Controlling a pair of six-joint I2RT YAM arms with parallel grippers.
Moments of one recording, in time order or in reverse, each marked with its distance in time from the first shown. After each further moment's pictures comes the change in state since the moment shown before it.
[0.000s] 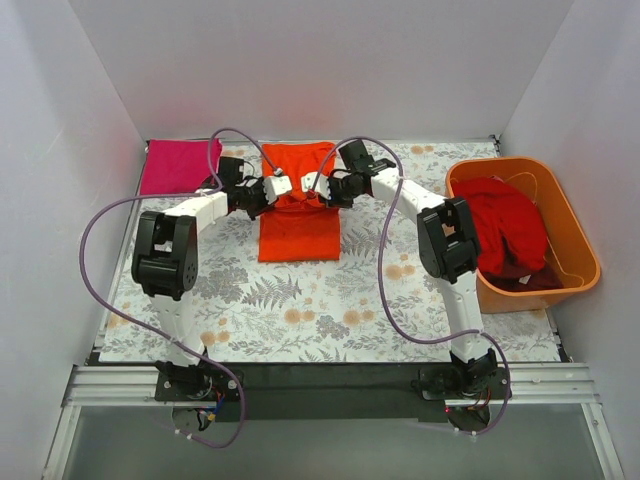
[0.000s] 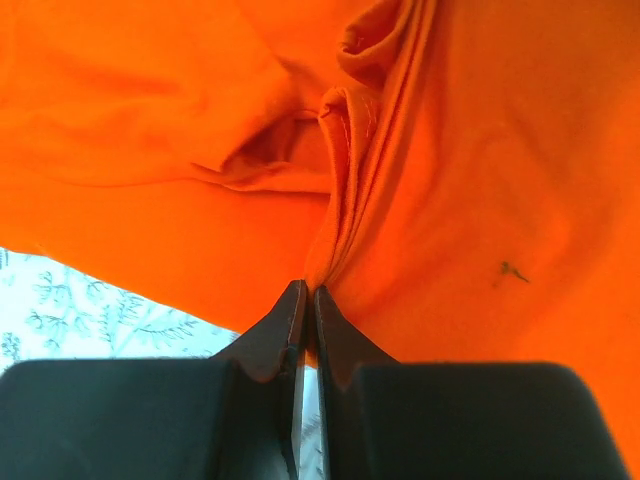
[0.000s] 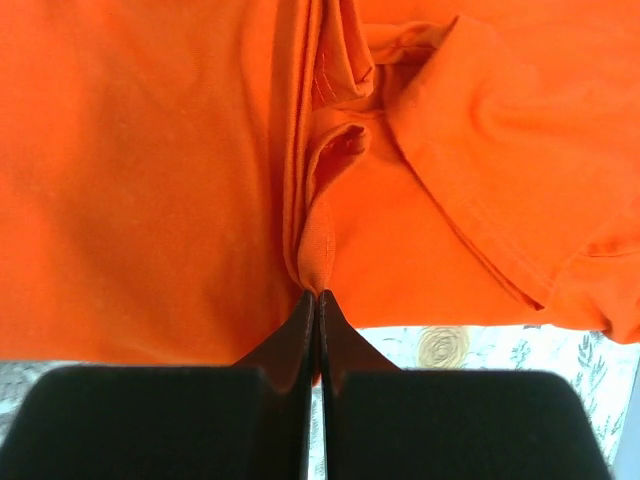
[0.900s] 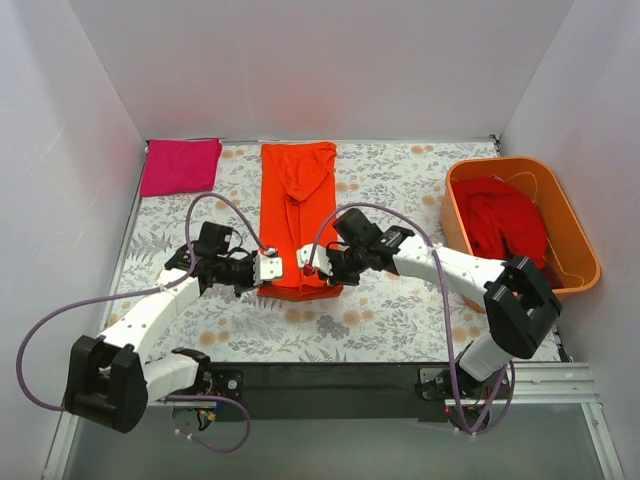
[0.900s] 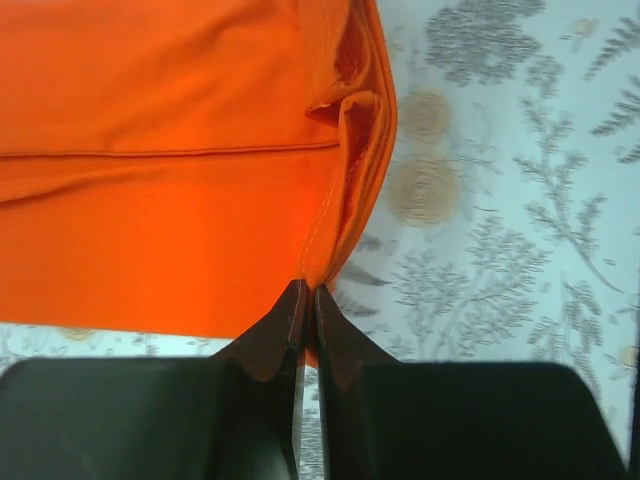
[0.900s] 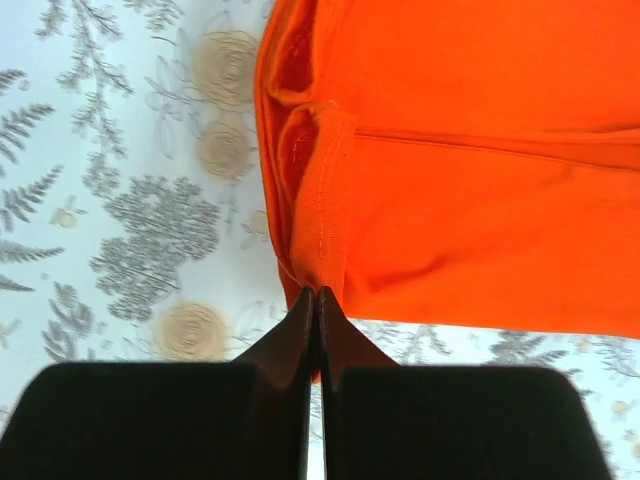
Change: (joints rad) left arm -0.143 -0.856 -0.644 -0.372 0.109 0.098; right arm 0.360 -0.695 -0.807 0.098 0.088 0.385
